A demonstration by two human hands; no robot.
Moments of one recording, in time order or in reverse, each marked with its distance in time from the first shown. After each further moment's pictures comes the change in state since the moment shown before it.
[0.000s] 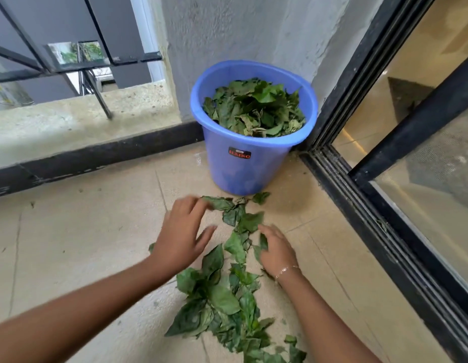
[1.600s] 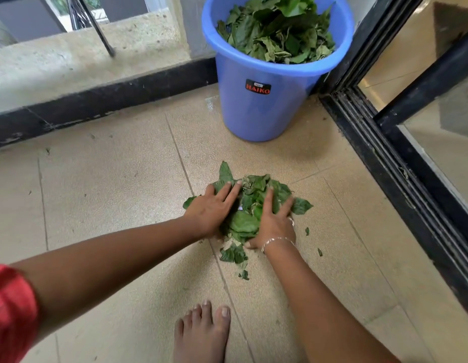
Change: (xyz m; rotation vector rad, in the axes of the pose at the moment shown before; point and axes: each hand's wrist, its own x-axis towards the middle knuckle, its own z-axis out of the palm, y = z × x) left_hand -0.241 0.052 0.103 0.092 -0.842 -0.792; right_hand -0.057 -0.028 0.033 -0.198 -0.182 0.169
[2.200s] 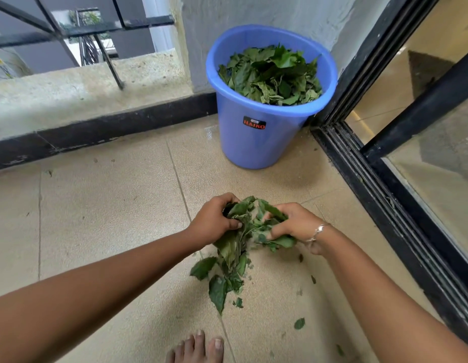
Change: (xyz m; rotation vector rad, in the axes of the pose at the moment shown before) left_hand 0.056 0.084 -0.227 -0.701 0.085 0.541; right_hand 0.002 0.016 -0.095 0.660 -0.313 -0.202
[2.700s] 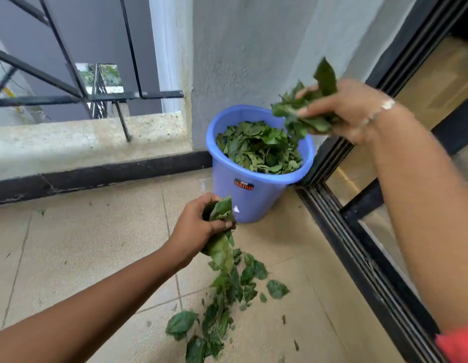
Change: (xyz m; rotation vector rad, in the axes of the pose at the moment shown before) left_hand -0.012 0.078 -0.042 -0.413 0.259 0.260; right_hand -0.057 -0.231 -0.125 0.006 0.271 -0.483
